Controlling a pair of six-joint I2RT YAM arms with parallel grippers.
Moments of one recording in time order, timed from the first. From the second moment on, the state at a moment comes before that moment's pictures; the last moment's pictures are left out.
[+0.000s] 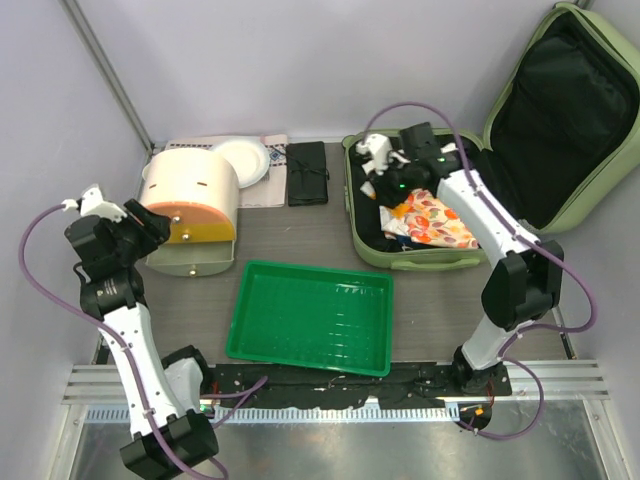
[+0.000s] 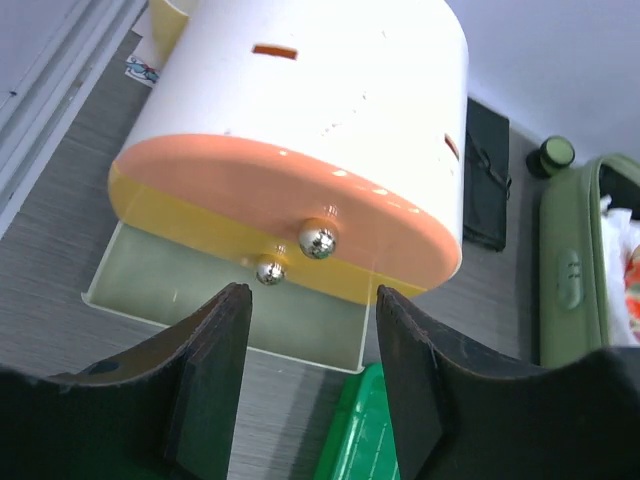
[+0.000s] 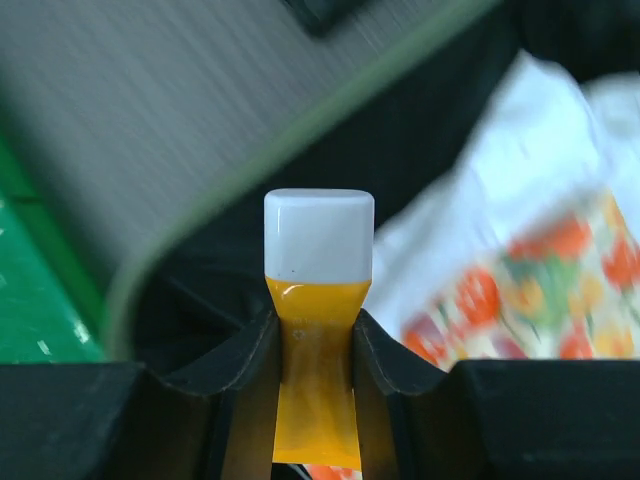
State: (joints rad) left arm 0.46 0.77 0.92 -0.52 0.37 -0.32; right arm 0.27 1.69 1.56 -0.79 -0.29 -0.54
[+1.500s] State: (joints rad) left arm 0.51 0.76 0.79 -0.59 1.05 -0.52; right arm 1.01 1.94 1.83 -0.41 -0.43 -0.37
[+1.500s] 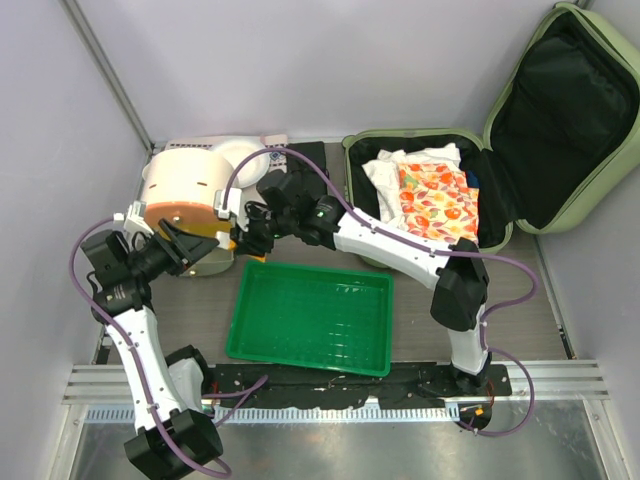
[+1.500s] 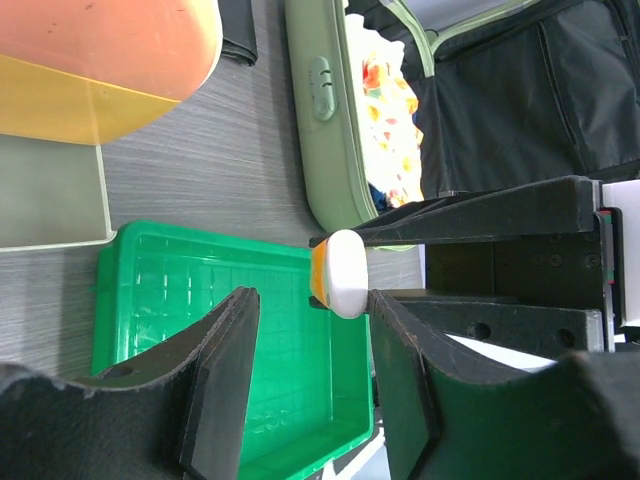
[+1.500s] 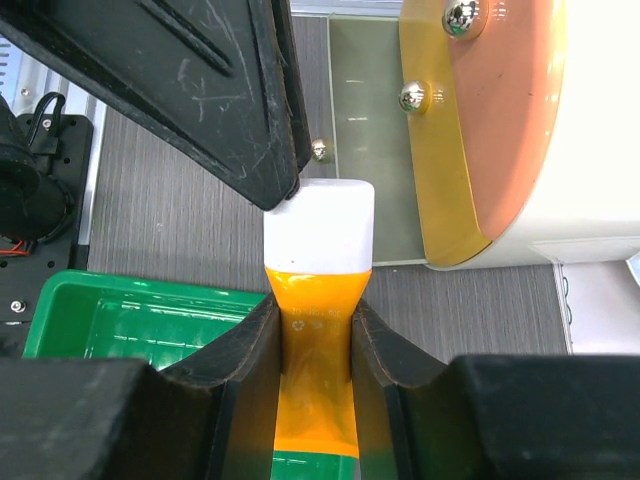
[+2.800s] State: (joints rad) left arm 0.71 0.92 0.78 -0.57 0.77 -0.62; right arm 0.91 1.96 1.85 -0.40 -0.46 -0.23
